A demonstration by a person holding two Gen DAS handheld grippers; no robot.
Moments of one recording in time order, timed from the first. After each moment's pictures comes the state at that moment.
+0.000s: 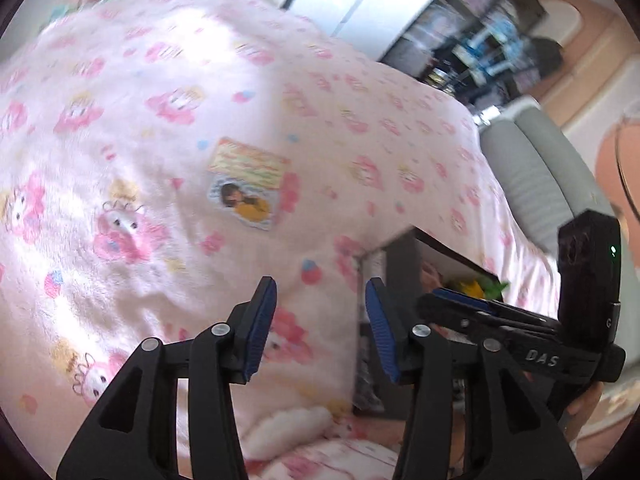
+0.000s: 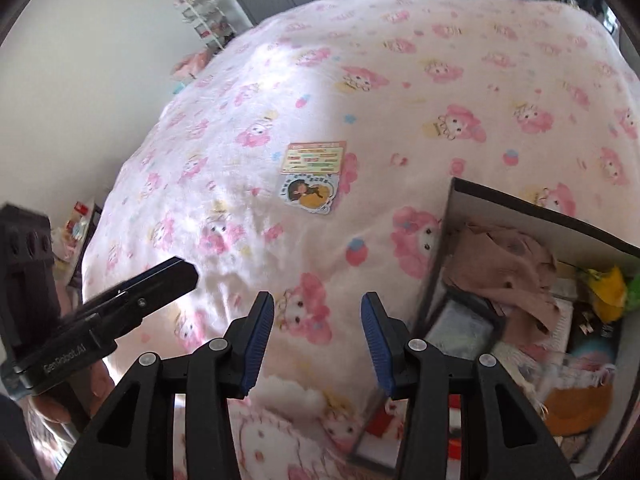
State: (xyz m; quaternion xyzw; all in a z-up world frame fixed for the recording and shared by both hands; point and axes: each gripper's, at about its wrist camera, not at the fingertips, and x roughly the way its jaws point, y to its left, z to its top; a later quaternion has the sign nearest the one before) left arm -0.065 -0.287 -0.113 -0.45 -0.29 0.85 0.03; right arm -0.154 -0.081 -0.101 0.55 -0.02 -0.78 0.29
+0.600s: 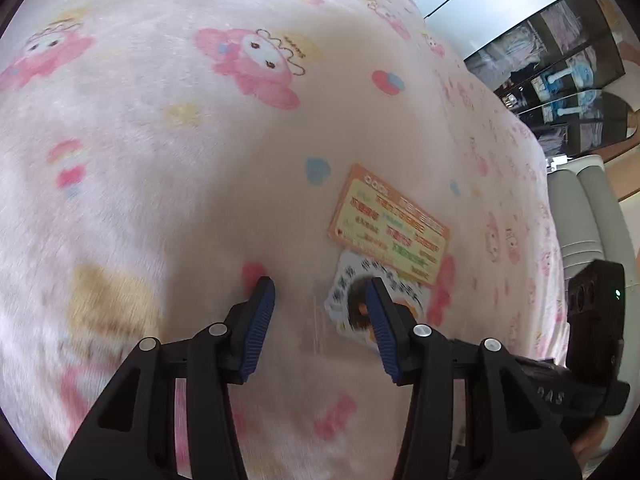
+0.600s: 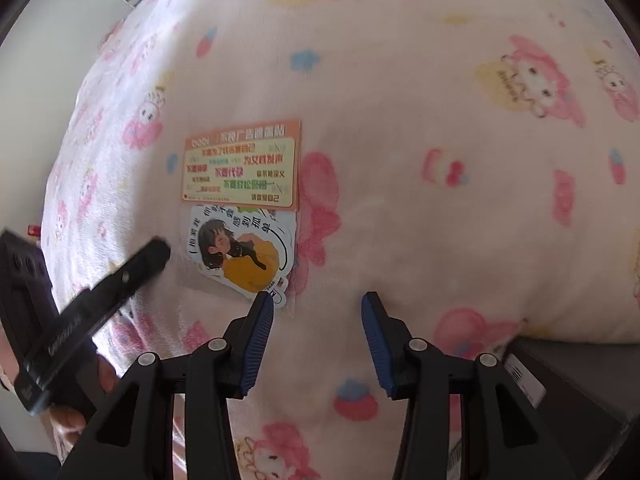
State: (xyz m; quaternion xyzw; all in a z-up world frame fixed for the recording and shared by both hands) left arm -0.203 -0.389 -0.257 -0.48 -0.35 0.80 -0.03; right arm -0.303 -0.182 -0.240 0.68 -0.01 -0.70 0.22
